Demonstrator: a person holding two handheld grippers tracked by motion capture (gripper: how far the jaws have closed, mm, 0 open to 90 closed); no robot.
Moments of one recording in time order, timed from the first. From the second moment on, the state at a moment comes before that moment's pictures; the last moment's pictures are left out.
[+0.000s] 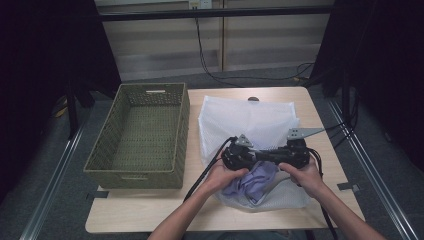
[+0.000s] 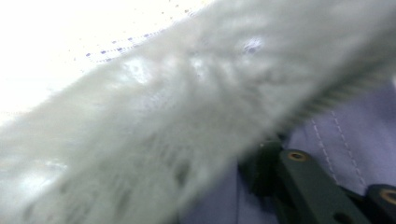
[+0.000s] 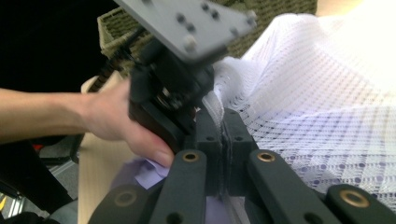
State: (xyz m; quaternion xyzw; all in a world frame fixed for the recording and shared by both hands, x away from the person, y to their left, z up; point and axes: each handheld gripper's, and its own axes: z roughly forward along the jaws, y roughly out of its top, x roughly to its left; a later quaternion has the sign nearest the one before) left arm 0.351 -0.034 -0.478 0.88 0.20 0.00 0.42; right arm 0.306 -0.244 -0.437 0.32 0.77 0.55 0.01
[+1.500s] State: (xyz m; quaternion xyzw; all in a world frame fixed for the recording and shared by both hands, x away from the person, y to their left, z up) left arm 0.252 0.039 -0.474 0.90 0.10 -0.05 0.42; right arm 0.308 -0.249 -0.444 0.33 0.77 0.54 0.02
